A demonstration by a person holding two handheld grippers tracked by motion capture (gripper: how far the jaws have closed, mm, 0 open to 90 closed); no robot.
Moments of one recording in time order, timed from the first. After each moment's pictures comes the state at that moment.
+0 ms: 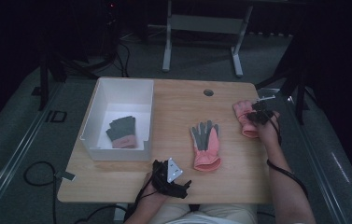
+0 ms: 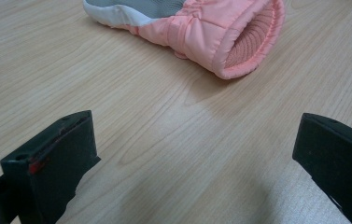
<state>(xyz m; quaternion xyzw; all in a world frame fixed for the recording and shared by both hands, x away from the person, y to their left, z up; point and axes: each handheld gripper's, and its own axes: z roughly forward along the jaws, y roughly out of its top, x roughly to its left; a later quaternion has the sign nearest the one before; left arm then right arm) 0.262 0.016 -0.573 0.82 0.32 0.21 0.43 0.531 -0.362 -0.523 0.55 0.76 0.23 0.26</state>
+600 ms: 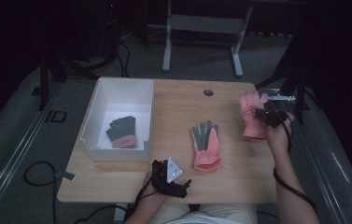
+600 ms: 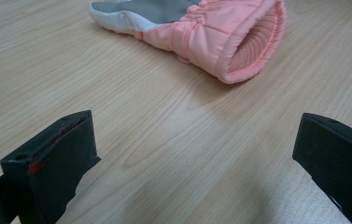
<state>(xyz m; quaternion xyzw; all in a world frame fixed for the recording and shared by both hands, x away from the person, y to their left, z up) 0.262 0.018 -0.573 0.81 0.33 0.22 0.43 0.443 -0.345 -0.440 0.55 0.72 0.31 0.30</state>
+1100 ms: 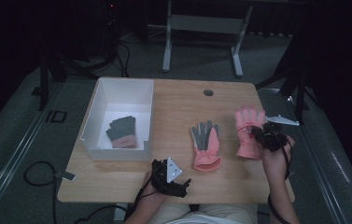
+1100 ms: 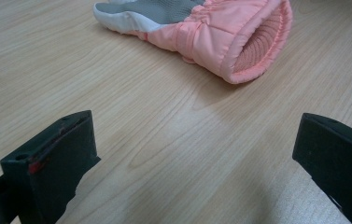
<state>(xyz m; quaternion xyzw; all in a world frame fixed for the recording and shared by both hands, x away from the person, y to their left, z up) 0.262 0.018 -0.574 0.81 0.32 0.23 0.43 0.359 -0.319 -0.451 0.57 0.70 0.34 0.28</state>
